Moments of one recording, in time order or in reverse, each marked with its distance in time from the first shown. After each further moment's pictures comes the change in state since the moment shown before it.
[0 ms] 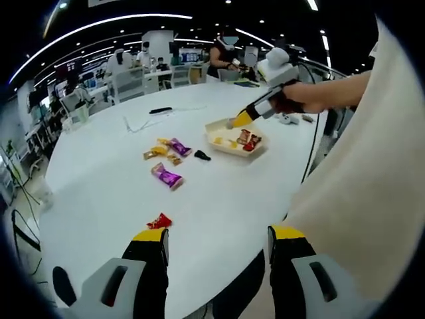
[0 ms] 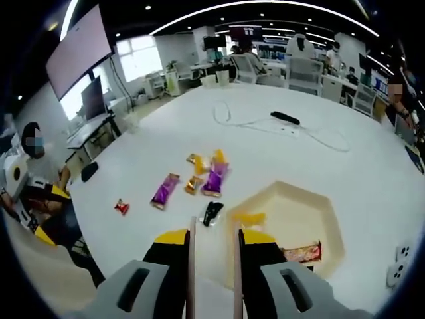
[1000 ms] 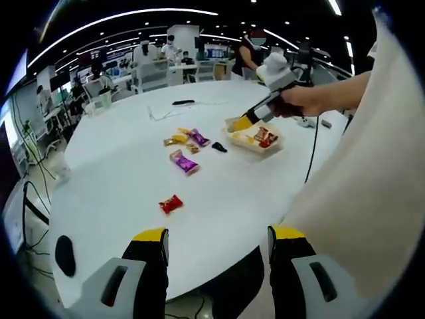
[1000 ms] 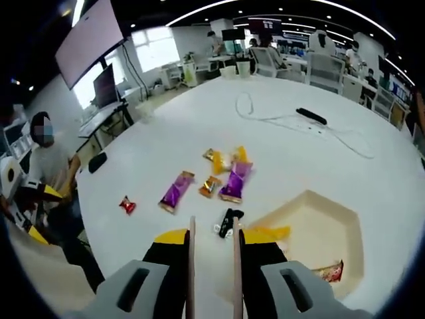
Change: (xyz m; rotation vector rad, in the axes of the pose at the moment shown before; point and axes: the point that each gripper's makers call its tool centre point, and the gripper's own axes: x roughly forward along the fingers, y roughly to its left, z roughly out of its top) left arm -0.018 0.002 -0.016 -0.102 0.019 0.126; right arm 0.038 0.019 0.003 -0.055 0.051 0.094
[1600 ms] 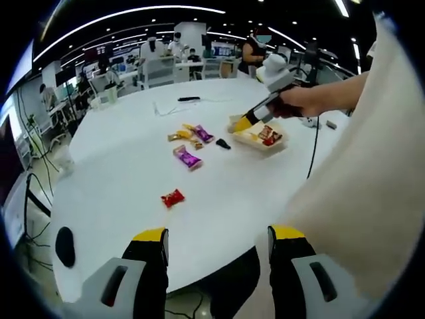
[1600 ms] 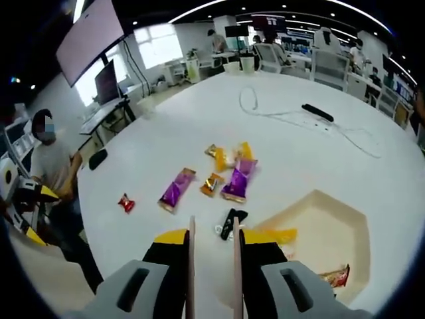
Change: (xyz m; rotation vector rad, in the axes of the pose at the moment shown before) left arm -0.002 -0.001 -0.006 -0.026 0.016 0.027; right arm 0.015 -0.001 -0.002 -0.005 0.021 0.023
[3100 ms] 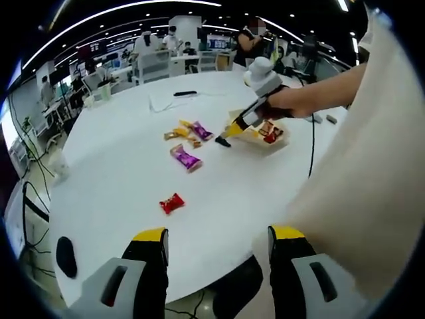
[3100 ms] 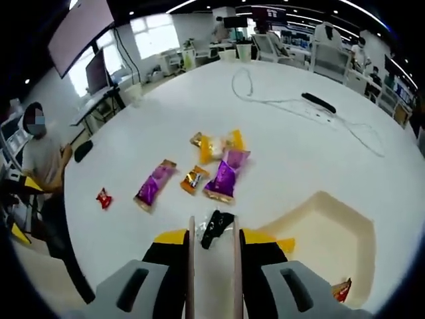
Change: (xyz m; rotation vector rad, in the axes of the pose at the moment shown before) left arm 0.017 0.005 0.013 0.024 0.051 -0.021; right arm 0.038 -0.024 -0.006 -0.029 0.065 -0.034
